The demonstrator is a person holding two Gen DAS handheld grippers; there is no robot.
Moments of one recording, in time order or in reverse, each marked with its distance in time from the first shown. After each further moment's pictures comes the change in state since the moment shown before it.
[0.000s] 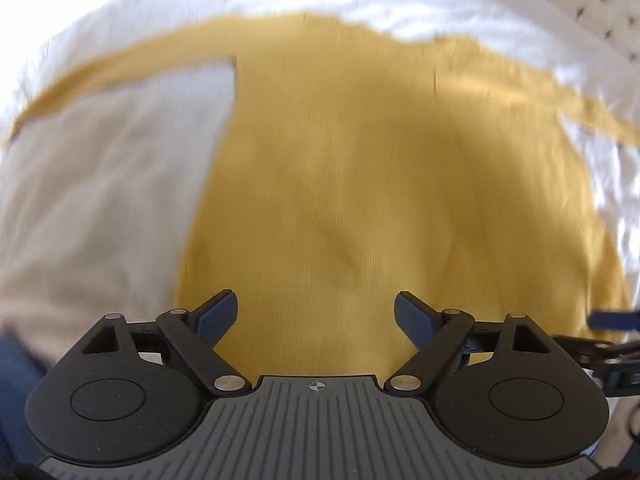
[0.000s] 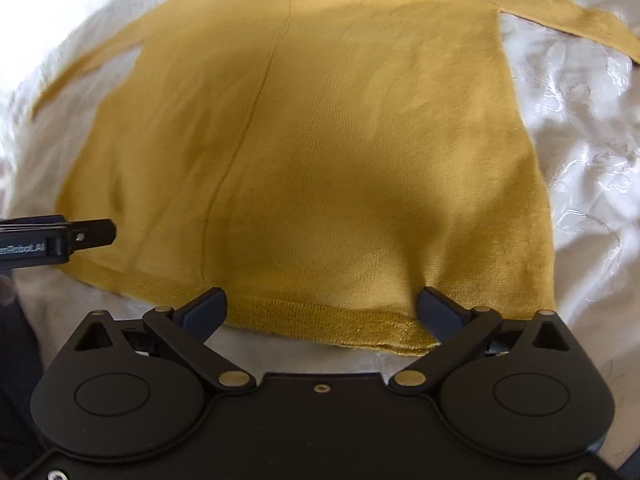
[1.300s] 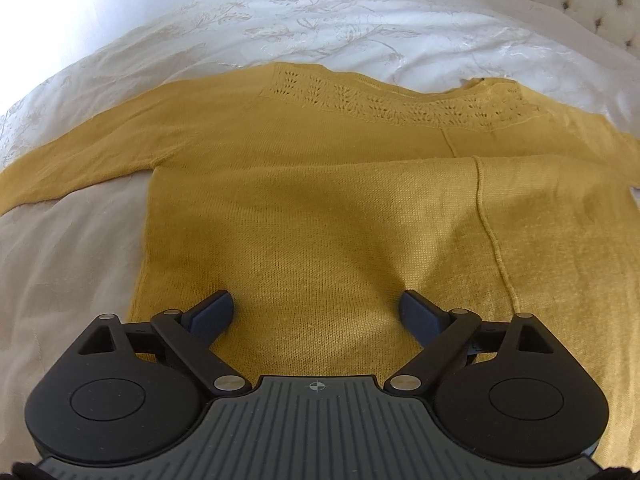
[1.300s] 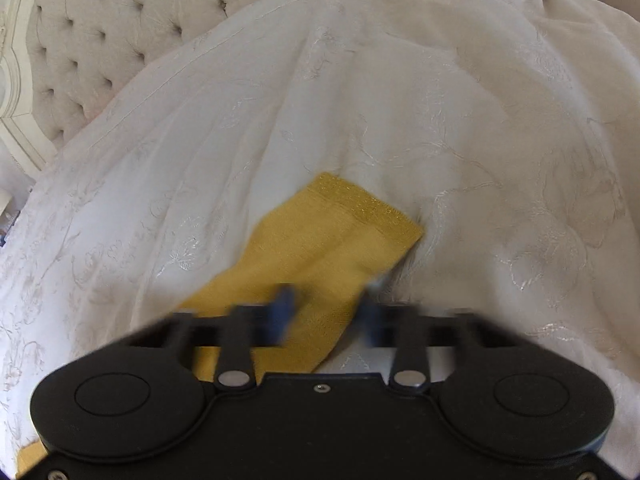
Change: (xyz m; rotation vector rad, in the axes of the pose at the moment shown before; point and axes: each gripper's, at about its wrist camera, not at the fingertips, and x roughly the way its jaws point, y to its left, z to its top) left arm 0.106 -0.037 0.090 0.041 -0.097 0.072; right arm -0.012 -0.432 0.192 0.874 -0.542 -0.354
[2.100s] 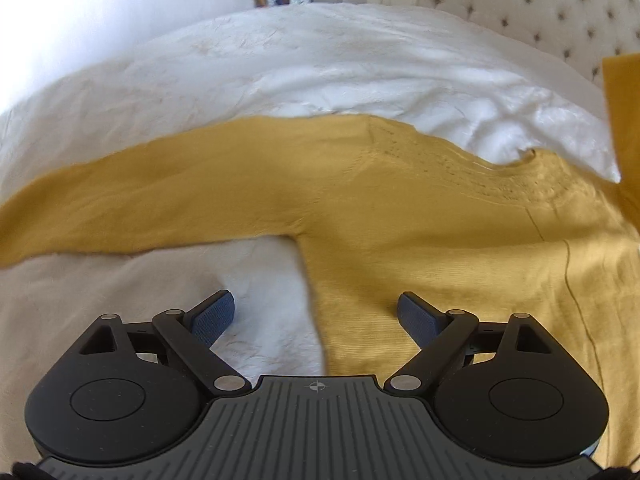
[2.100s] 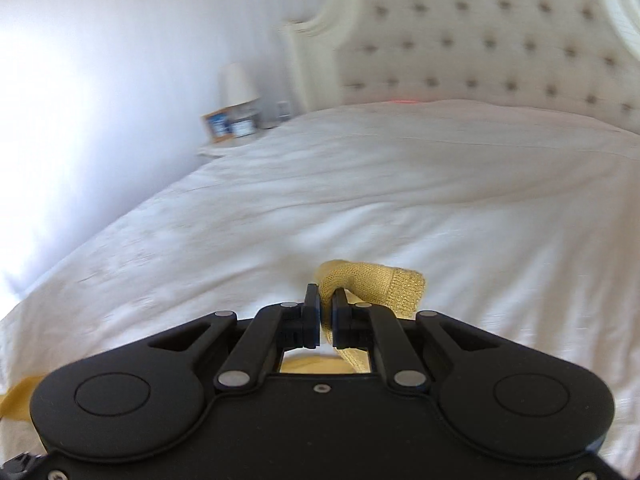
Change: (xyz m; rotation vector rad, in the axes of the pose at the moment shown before) left arm 0.008 0.122 0.037 -0.073 -0.065 -0.116; right arm -0.199 0.312 -0.135 -0.652 -0.046 0.473
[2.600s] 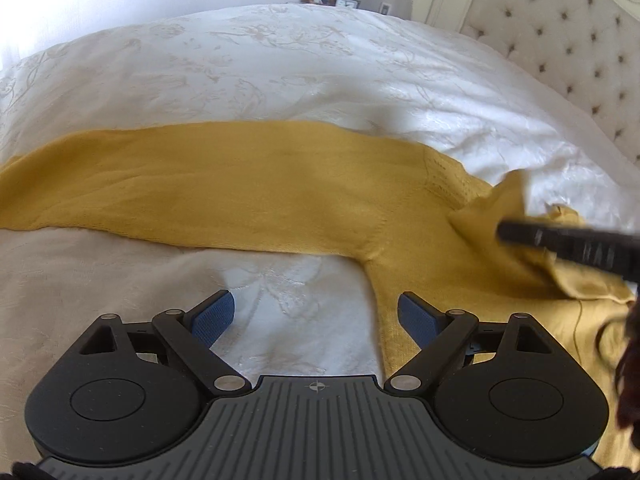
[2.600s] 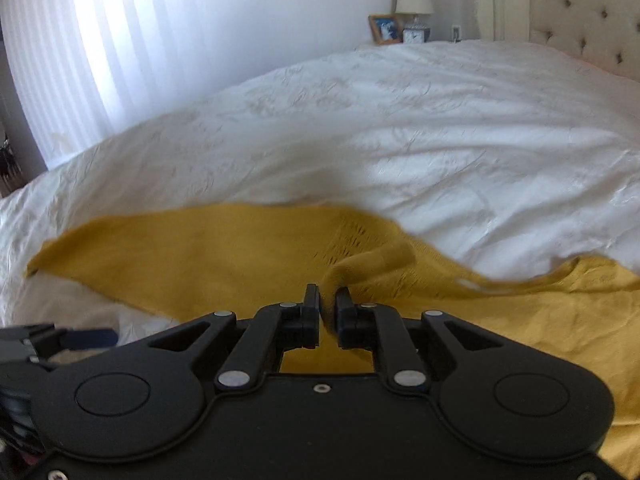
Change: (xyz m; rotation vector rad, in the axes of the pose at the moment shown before) left arm -0.004 0.043 0.010 -0.171 -0.012 -0.018; right arm 0.086 0.190 -0.159 -0.295 0.228 0.268
